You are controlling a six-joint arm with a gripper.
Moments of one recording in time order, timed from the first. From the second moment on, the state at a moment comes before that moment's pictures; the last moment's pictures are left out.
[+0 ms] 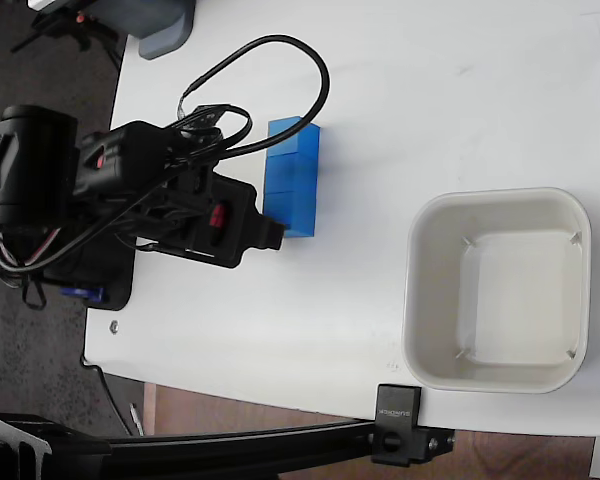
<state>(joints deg) -1.5 94.7 102.5 81.9 3.9 -71.9</state>
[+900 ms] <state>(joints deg) -3.6 92.1 97.8 83.0 4.0 -72.5</state>
